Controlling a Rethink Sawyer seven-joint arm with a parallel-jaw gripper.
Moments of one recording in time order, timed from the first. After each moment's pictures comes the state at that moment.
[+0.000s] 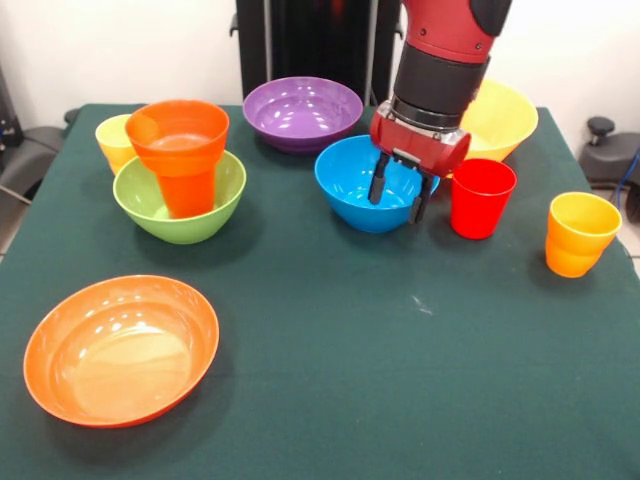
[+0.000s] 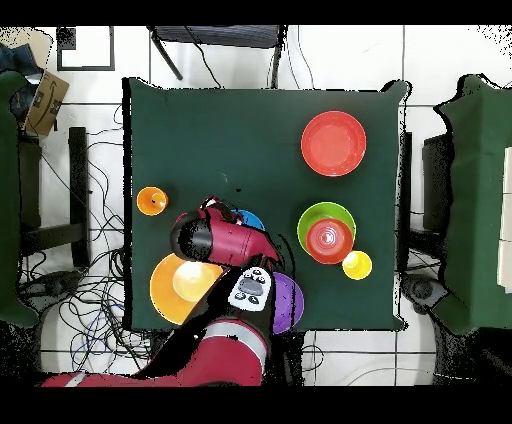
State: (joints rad) arm 0.10 -0.46 -0.24 1.77 0.24 0.11 2.19
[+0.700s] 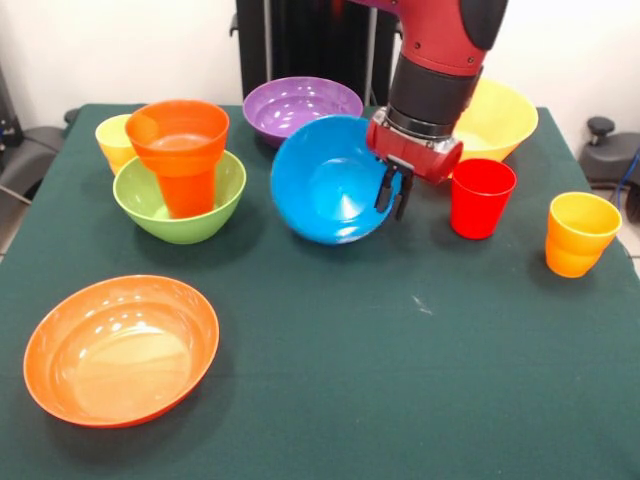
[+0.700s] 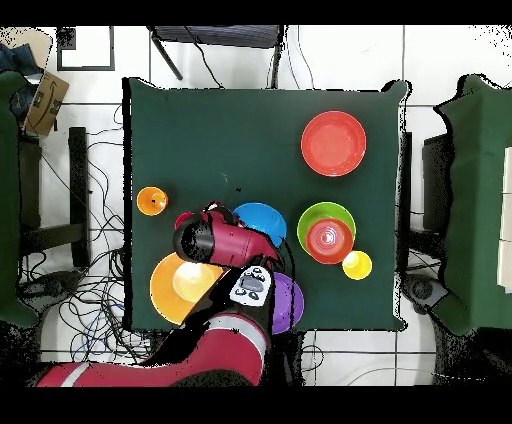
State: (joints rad) arm 0.10 -0.43 -0.24 1.77 0.24 0.11 2.19
